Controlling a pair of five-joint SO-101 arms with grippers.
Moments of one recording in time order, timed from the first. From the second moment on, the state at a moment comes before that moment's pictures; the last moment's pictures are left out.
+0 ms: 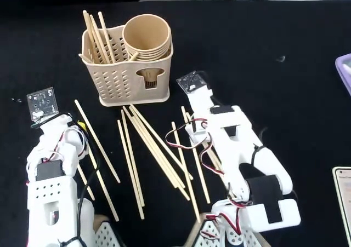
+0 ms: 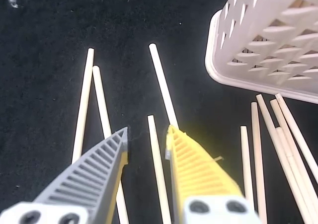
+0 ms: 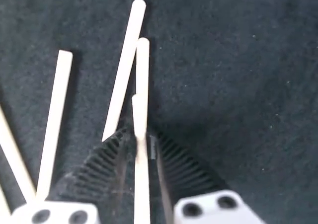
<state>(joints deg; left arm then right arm) -18.5 -64.5 77.8 38.4 3.6 -9.5 -5.1 48.4 42.9 20.4</state>
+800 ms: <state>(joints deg) -18.5 -64.5 77.8 38.4 3.6 -3.5 -44.8 30.7 67.6 12.6</state>
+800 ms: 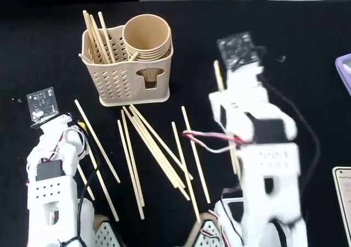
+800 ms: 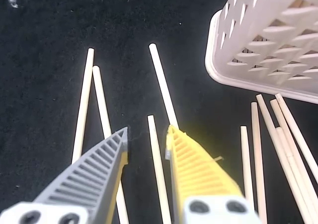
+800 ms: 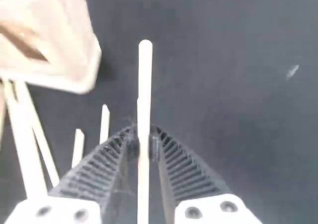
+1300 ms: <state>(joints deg) -18.5 -64.5 77.8 38.4 3.6 -32.5 -51.0 17.4 47.1 2.3</state>
